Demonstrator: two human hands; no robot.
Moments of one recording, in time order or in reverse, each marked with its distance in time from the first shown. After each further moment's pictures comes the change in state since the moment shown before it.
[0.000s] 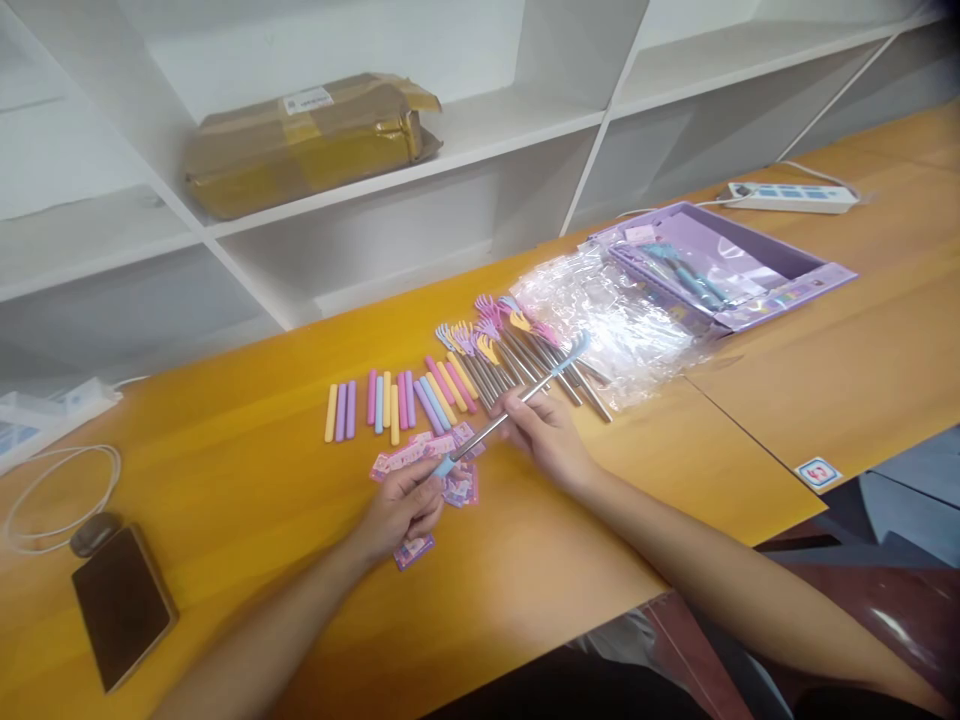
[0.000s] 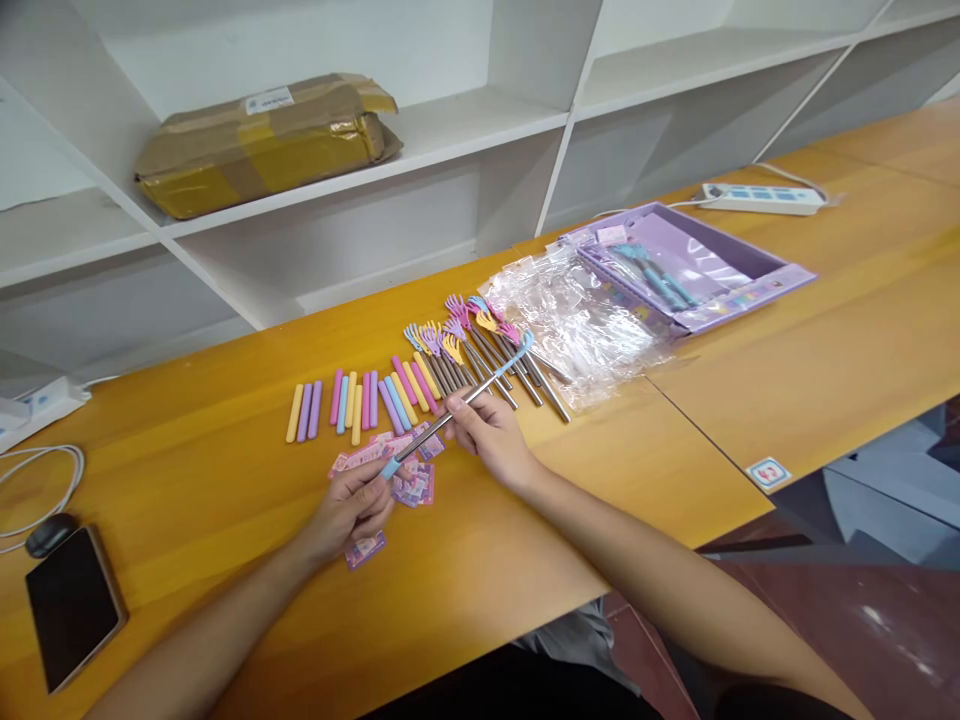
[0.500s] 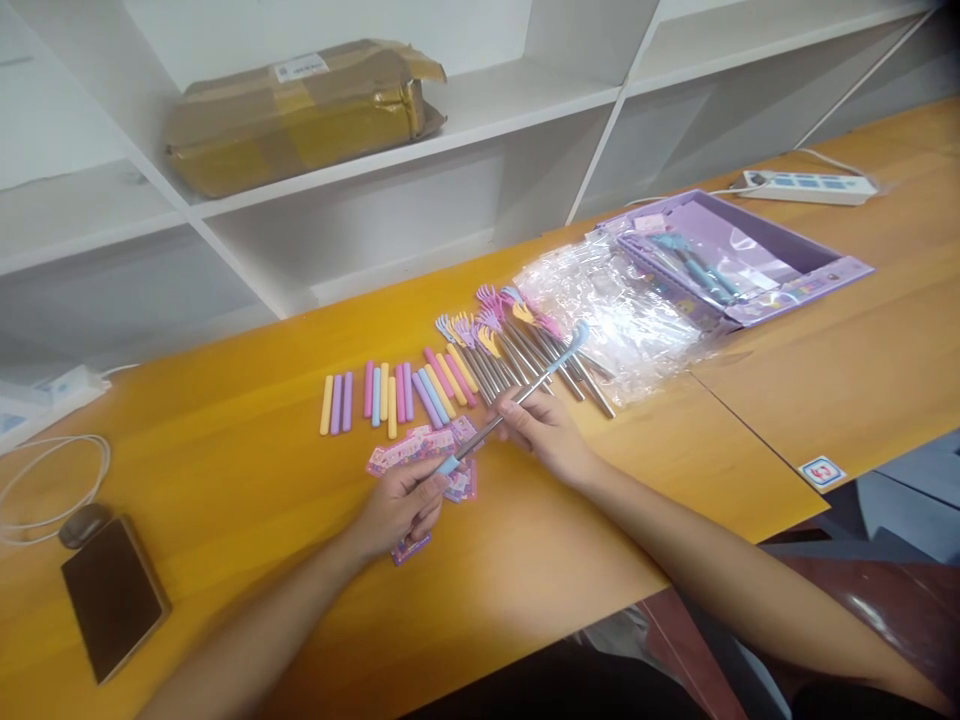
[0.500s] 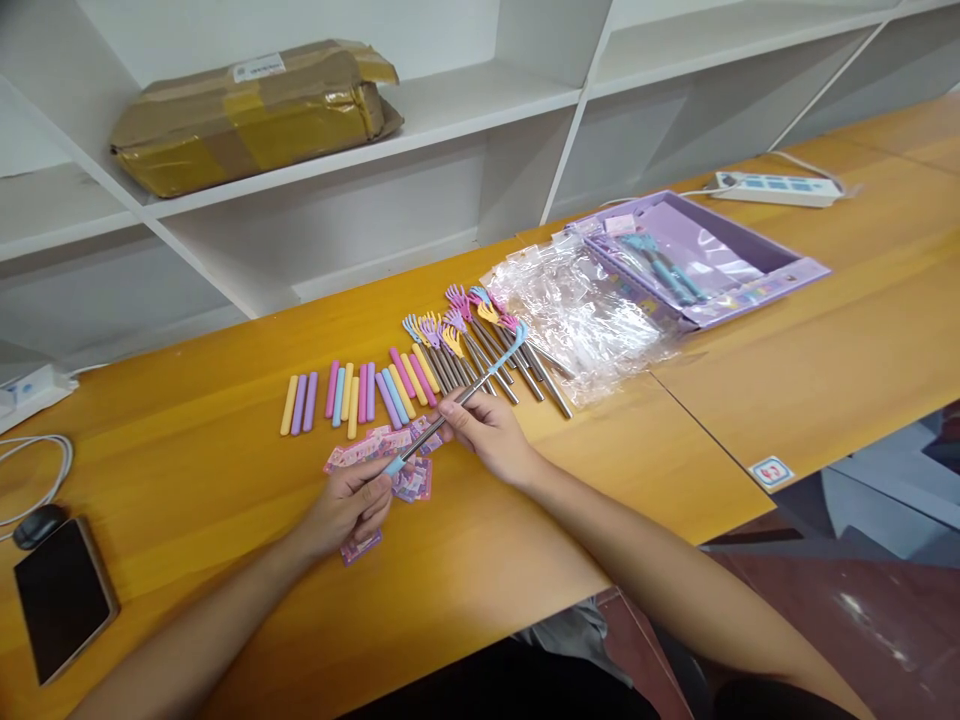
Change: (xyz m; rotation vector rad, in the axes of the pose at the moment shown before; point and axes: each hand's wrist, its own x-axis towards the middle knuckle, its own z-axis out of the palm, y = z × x) left_hand -0.001 0.008 0.008 0.147 0.048 -0.113; right_hand -0.001 -0.010 -0.002 -0.133 -0.101 0.058
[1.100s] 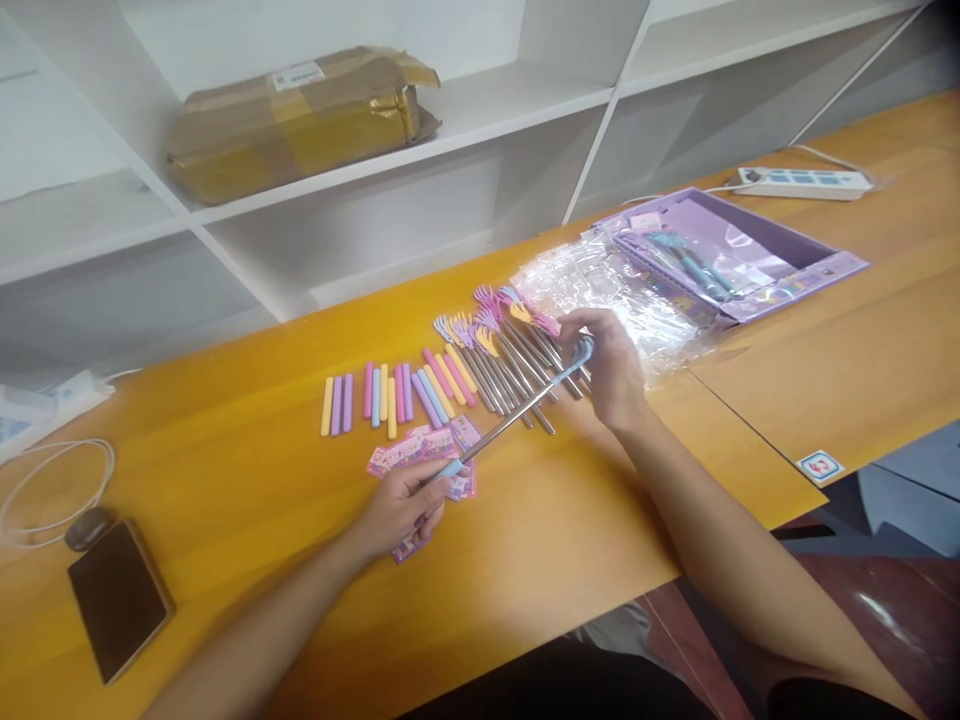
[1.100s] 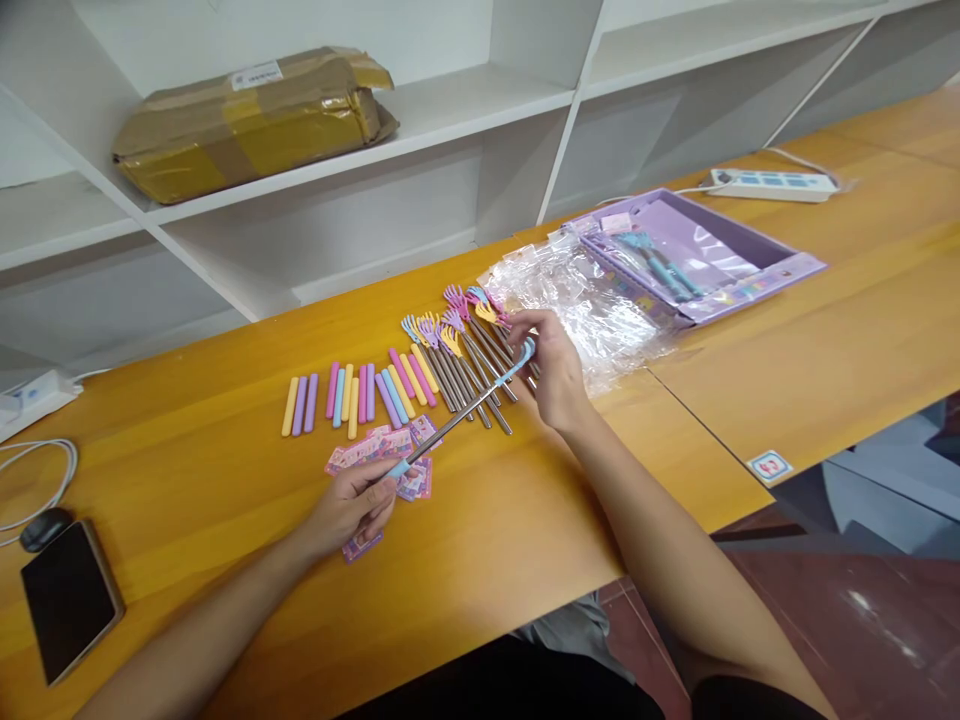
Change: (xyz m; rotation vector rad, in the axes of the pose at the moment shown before) left_hand 0.000 -0.007 -0.005 0.089 0.030 -0.056; right_hand 0.028 -0.013 -0.079 -0.228 0.357 -0.381
